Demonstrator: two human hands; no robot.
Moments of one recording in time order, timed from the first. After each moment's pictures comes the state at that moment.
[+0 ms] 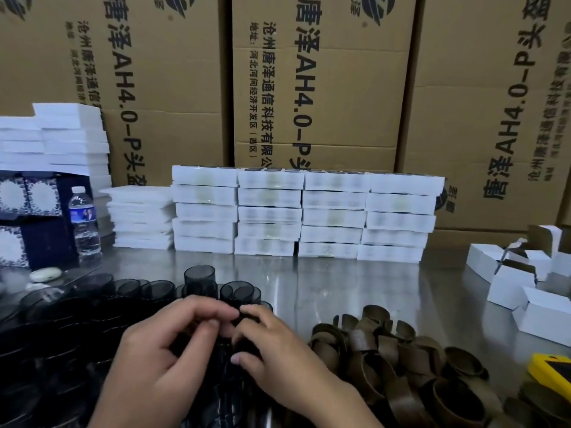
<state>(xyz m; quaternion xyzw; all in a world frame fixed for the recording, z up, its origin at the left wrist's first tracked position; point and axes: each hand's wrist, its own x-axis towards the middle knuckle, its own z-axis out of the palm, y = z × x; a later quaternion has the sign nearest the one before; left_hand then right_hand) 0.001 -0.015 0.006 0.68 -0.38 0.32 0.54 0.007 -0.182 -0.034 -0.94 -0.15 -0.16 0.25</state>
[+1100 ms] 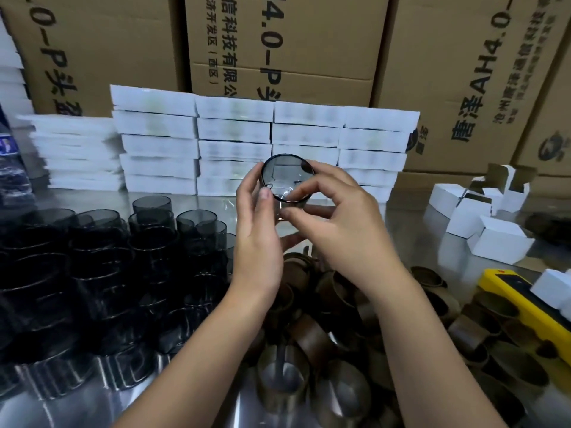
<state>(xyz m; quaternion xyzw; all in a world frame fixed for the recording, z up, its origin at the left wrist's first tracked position) 0.021 -0.156 -0.027 0.45 -0.31 0.02 0.83 -0.034 -0.244 0.005 -0.82 -0.04 -0.39 0.42</state>
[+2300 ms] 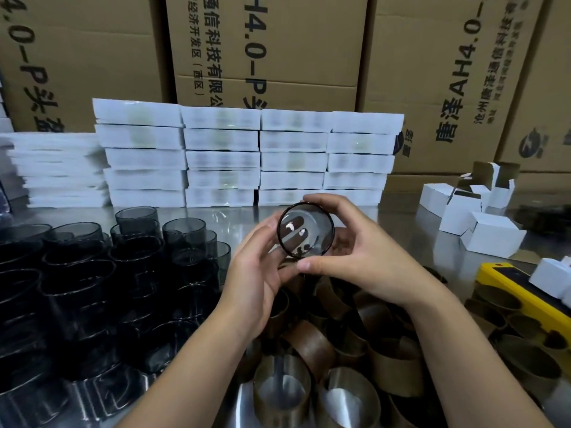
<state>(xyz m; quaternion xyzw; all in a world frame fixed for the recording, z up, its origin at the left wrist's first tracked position) 0.034 -0.155 -0.058 0.39 -0.29 -0.20 0.85 -0.054 -0.281 -0.022 -0.85 -0.05 -0.24 0.47</state>
